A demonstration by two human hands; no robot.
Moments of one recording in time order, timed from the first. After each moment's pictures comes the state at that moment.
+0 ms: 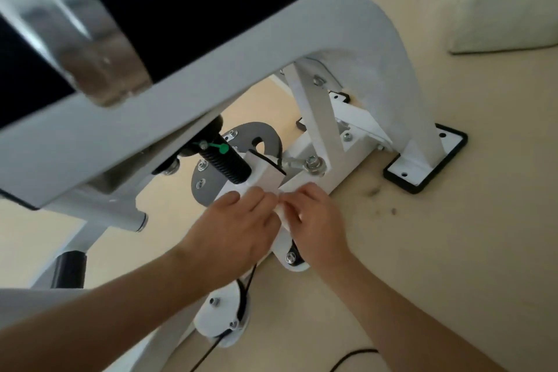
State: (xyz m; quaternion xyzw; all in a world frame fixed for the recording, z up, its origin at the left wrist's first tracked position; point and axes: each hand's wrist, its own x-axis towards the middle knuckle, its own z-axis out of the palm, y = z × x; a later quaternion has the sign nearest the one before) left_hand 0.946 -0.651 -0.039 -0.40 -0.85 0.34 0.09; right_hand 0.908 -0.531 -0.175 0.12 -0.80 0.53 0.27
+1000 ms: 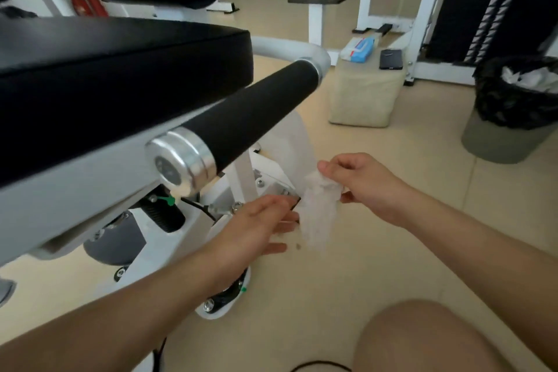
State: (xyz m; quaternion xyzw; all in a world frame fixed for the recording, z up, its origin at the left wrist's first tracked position) left_hand 0.931 -0.537 -0.012 -0.04 -0.77 -0.60 -0.24; right_hand 0.904 -0.331 -0.021 -0.05 -0.77 0.63 -0.06
